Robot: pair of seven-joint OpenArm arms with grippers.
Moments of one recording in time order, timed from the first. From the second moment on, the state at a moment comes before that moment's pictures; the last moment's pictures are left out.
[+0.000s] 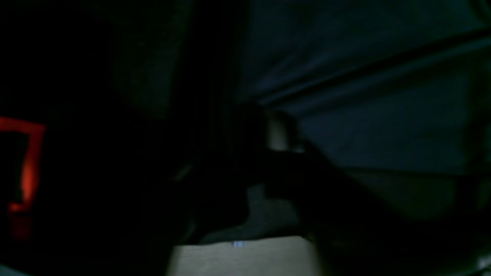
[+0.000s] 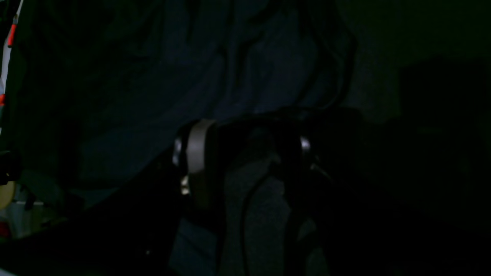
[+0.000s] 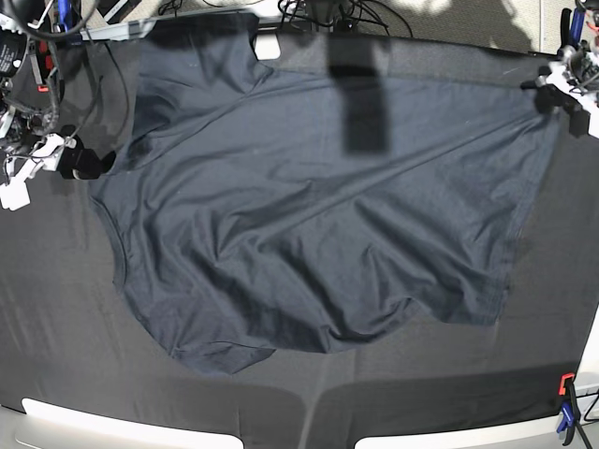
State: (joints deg) left arm 22.7 -16.7 -41.0 84.9 -47.7 -37.2 58.0; right arm -10.5 28.2 37.7 83.3 62.4 37.7 -72.3
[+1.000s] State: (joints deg) left arm 22.7 -16.8 -41.0 105.5 -50.4 -35.4 56.5; right arm -10.5 32.5 37.7 83.3 62.5 37.7 -72.3
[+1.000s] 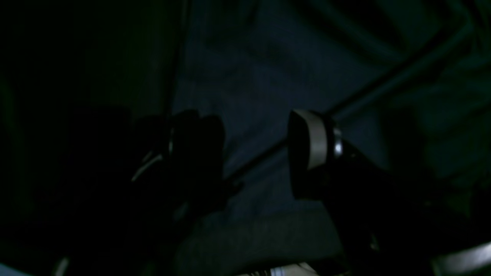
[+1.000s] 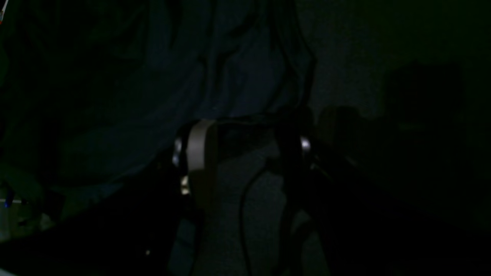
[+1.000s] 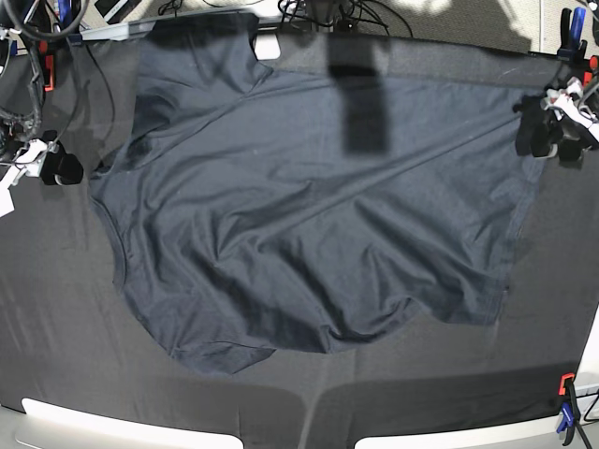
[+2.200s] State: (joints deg) left arm -26.8 -17.0 -20.5 61.5 -32.4 -29.6 46.9; right arm 20.1 33.0 24.4 63.4 47.3 37.5 -66.1
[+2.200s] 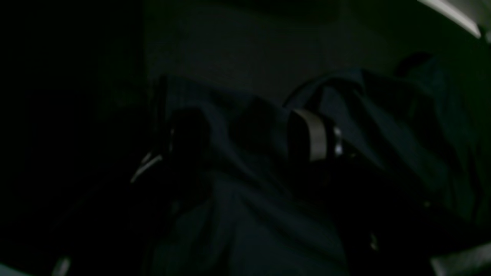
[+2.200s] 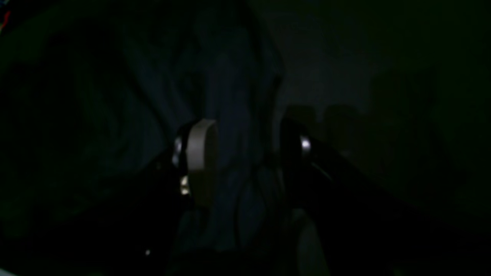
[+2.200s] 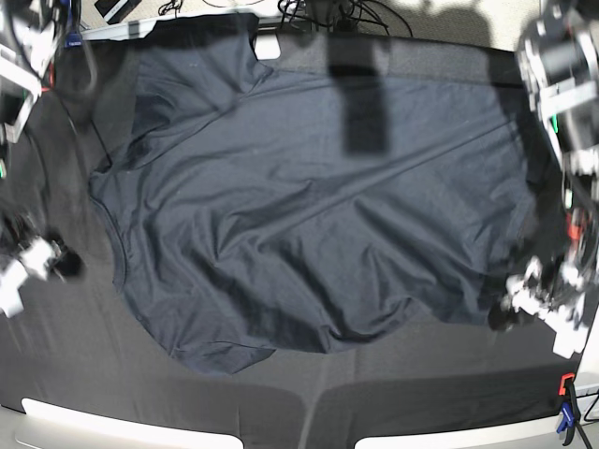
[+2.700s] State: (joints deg) left arm -51.0 -17.2 -13.2 14.7 -9.3 -19.9 27.4; right arm 28.2 33.1 12.1 61.4 47.6 37.5 -71.6
